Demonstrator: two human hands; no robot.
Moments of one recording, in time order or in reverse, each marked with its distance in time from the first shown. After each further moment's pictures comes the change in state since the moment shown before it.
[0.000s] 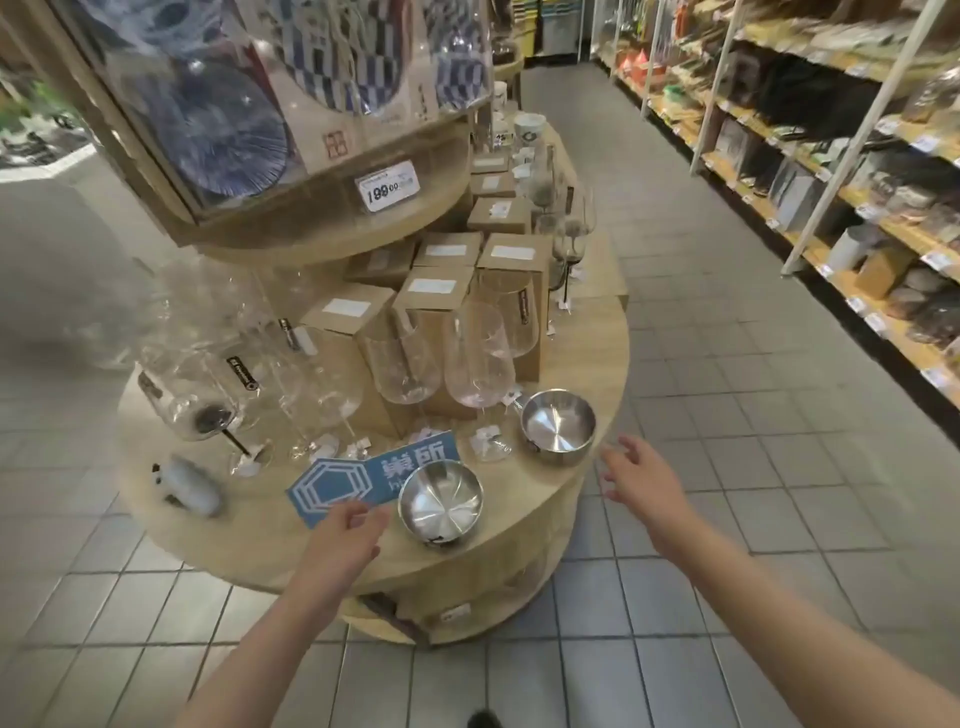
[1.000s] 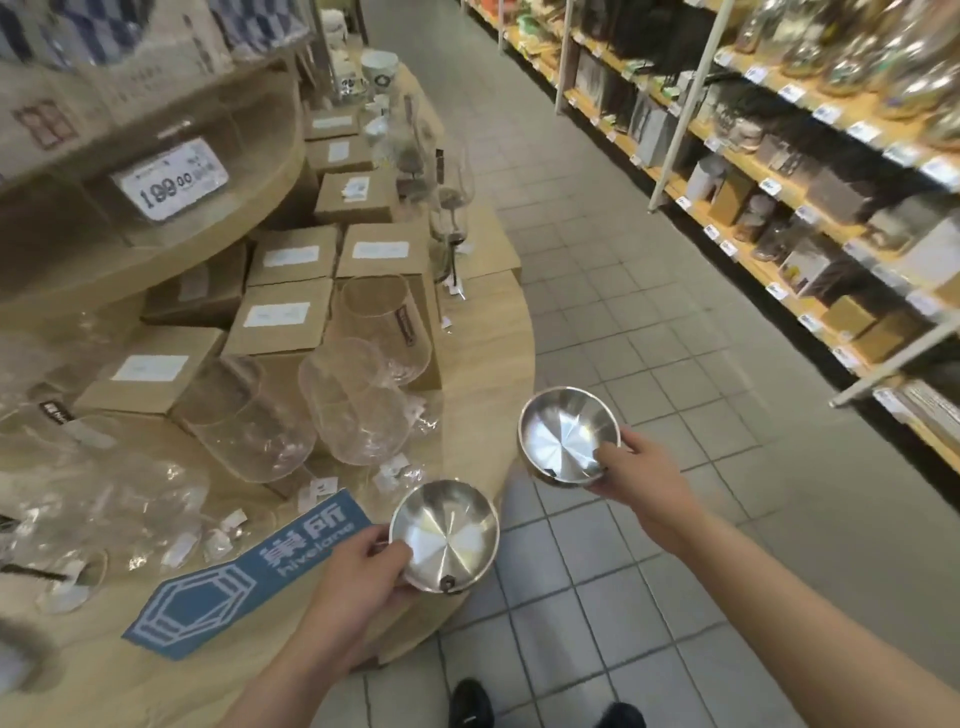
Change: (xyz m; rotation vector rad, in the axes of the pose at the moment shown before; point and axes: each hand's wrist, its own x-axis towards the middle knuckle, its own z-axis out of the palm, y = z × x) left_hand 0.027 0.058 0.097 0.036 -0.389 -0.076; right_hand 0.028 -0.006 -0.055 0.250 0.144 0.151
